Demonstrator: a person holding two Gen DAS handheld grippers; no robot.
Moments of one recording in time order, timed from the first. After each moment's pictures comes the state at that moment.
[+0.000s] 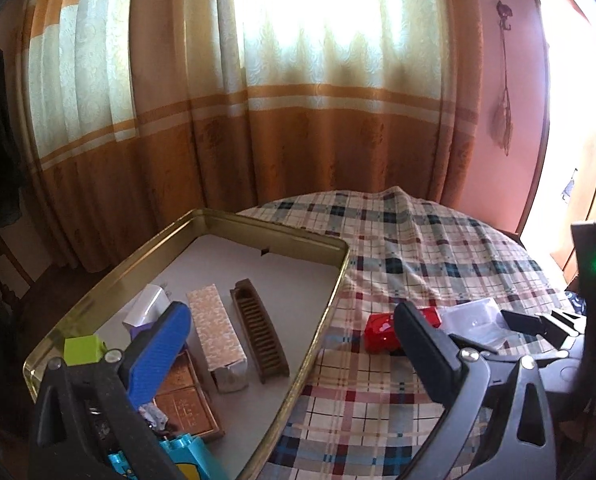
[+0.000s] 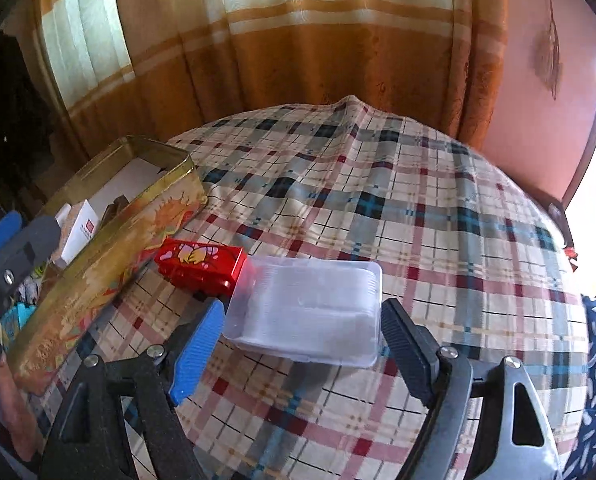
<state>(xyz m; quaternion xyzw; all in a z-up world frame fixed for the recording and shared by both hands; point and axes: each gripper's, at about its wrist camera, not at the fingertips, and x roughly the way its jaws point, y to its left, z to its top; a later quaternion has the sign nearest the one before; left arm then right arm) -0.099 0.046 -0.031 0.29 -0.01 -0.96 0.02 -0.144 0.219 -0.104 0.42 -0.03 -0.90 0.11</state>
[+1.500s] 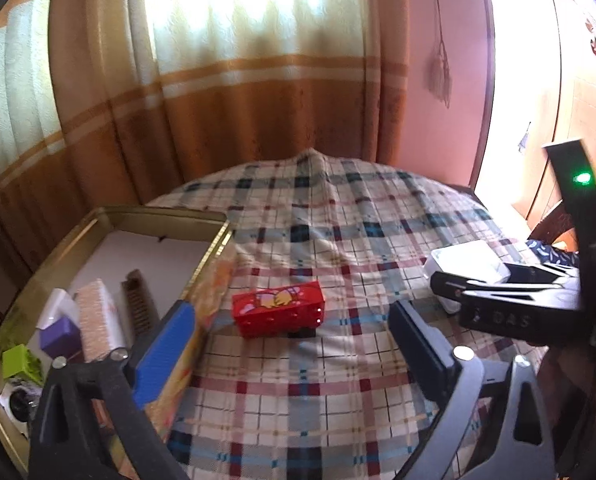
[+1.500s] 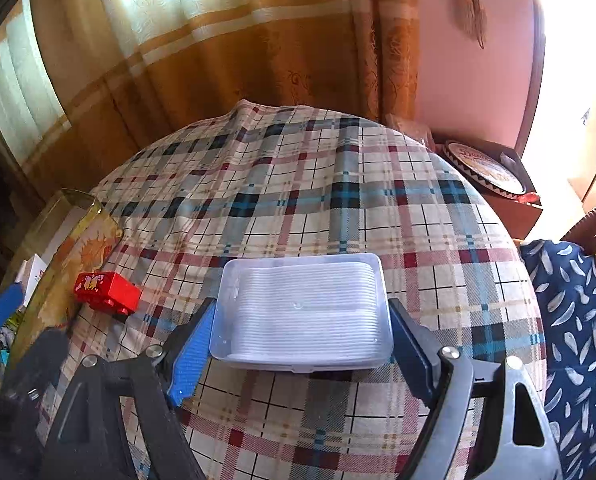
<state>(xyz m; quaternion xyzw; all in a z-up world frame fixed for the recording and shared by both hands) -0.109 0.120 -0.064 0.34 -0.06 -0.93 -0.08 -0.143 0.294 -0.113 0.42 -0.09 -0.90 0.02</state>
